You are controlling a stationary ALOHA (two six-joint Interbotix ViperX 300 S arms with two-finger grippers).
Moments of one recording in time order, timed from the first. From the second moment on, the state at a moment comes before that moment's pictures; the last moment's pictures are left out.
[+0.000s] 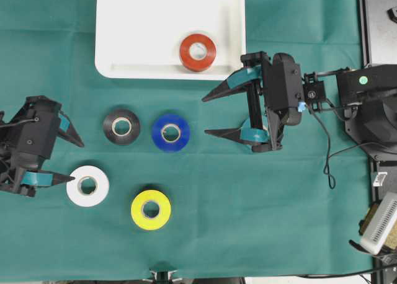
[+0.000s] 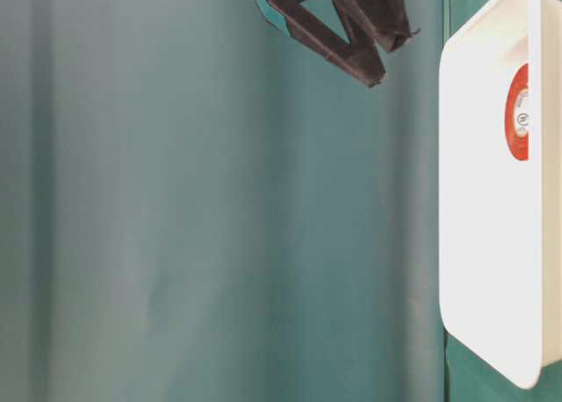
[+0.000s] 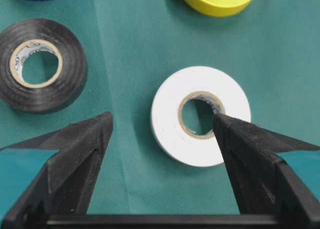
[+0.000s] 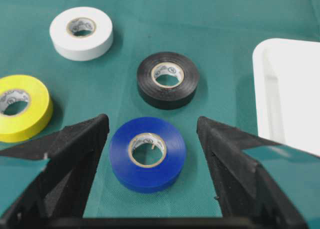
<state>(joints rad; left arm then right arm) -0.32 -0.31 0.96 -0.03 0.14 -0.13 0.07 -0.31 0.94 -0.11 -0.27 0.23</state>
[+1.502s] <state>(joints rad) -0.36 0.07 0.79 -0.03 0.20 -0.13 0.07 -0.29 0.94 -0.11 -0.26 0.24</state>
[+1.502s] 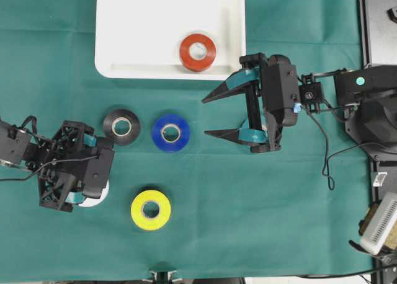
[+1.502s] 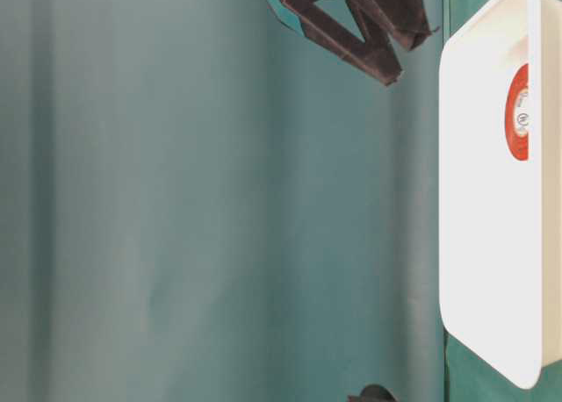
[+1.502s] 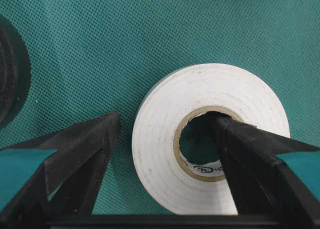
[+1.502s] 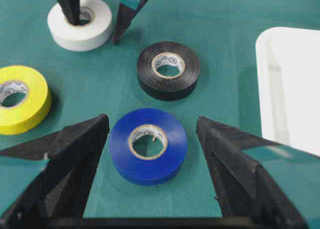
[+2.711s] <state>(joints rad) -0.36 -0.09 0.72 -0.03 0.27 -0.12 0.07 -0.29 0.94 -0.11 -0.26 0.24</state>
